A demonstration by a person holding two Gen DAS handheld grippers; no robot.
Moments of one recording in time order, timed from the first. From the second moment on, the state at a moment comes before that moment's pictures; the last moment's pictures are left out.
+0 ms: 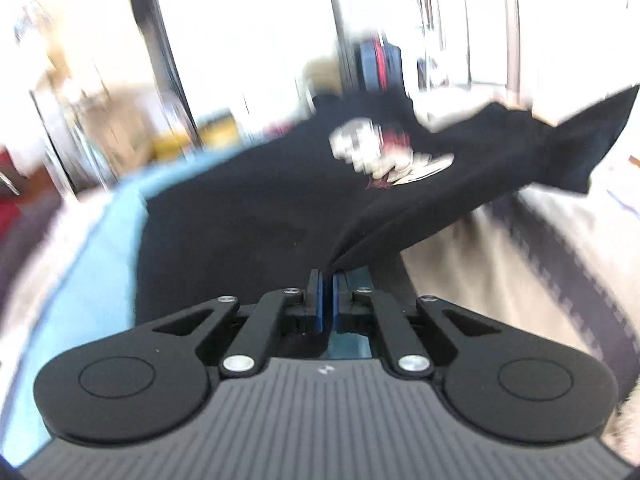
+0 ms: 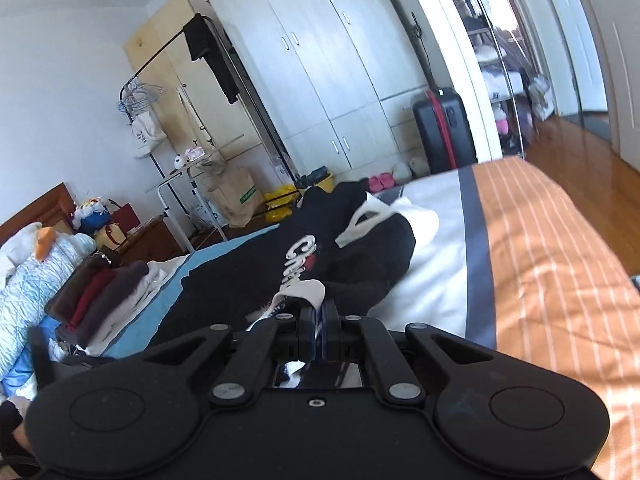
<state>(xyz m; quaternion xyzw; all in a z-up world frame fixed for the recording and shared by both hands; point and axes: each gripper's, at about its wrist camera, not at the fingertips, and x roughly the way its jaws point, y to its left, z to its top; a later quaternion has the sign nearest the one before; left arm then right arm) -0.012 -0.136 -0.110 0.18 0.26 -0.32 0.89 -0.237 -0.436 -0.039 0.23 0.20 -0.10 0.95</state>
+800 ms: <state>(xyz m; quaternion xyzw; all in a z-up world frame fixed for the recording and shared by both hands) 0.120 -0.056 -0.095 0.17 0.45 -0.22 0.85 -0.256 -0.435 -0.014 0.27 0.26 -0.18 0.91</state>
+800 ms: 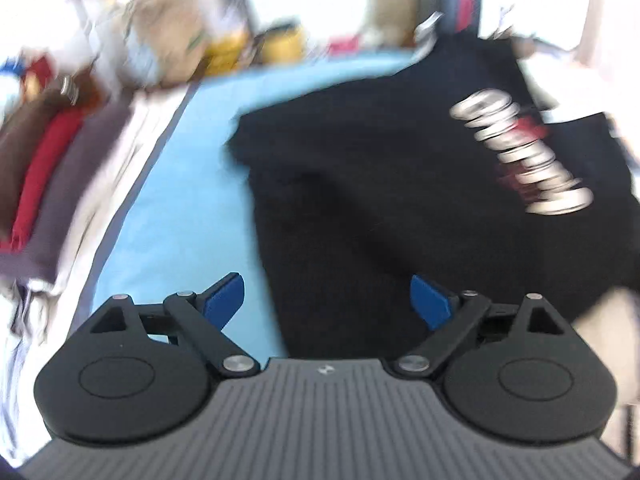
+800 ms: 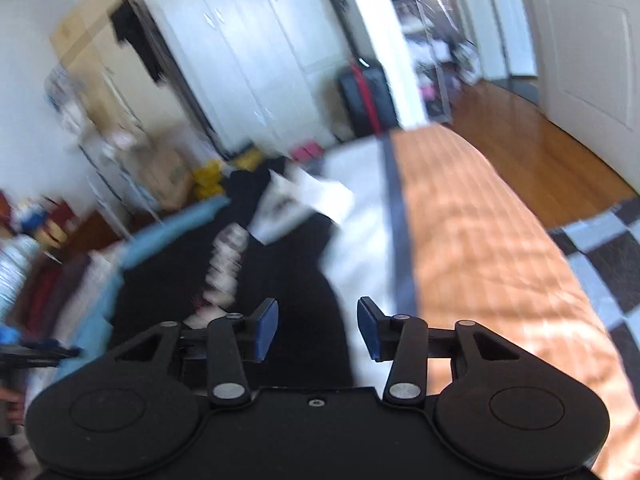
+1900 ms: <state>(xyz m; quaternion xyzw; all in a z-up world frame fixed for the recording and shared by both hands) 0.017 0.004 -0.108 0.13 0.39 -0.17 0.90 -0.046 -0.458 -0.106 0.23 0.41 -0.18 0.86</state>
